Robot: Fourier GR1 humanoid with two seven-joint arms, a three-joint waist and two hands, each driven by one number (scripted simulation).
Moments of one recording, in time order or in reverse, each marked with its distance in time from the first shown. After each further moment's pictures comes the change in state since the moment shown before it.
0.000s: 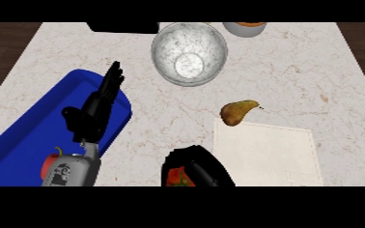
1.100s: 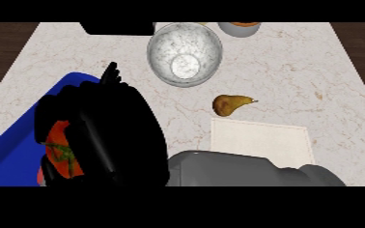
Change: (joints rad) left arm 0.002 -0.001 0.023 0.016 -0.006 0.002 -0.005; right arm -0.959 0.016 0.096 -0.118 -0.036 -0.418 0.869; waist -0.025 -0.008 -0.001
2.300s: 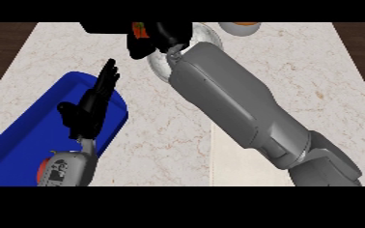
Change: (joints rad) left arm -0.022 0.000 0.023 0.010 0.000 -0.012 -0.001; right arm -0.258 -0.029 -0.268 0.819 0.055 0.050 -0.321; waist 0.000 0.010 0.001
